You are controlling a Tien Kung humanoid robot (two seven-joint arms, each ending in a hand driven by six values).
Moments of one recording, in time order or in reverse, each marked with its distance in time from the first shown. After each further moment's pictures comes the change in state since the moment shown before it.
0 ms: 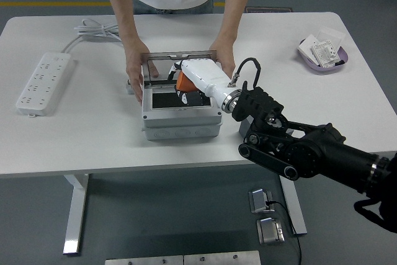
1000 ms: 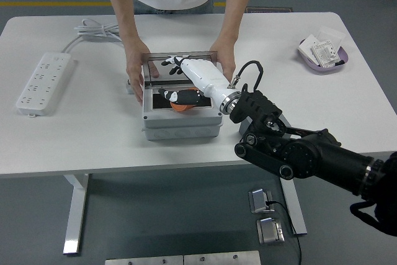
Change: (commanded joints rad) left arm -0.007 -0.003 -0.006 -0.001 0.019 -0.003 0.005; right arm -0.016 0.006 0.006 0.019 0.101 -0.072 0.036
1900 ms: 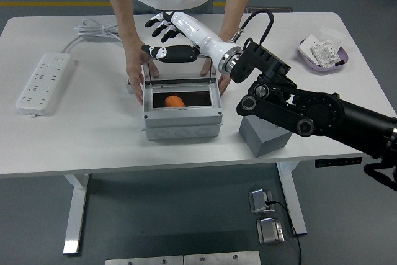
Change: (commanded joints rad) left arm -0.005 0.008 -0.021 -0.003 0.026 -0.007 0.015; right arm 0.248 -0.050 -0.061 0.029 0.420 0.152 0.044
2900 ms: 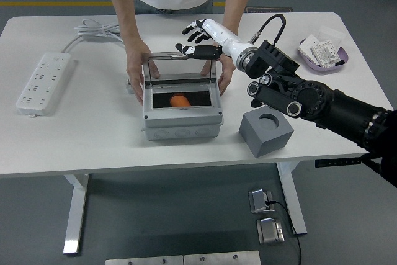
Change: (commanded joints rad) left arm -0.009 0.009 -0.010 -0.001 0.025 -0.005 0.002; right arm 0.025 0.047 -0.140 -0.306 0.162 0.003 0.078
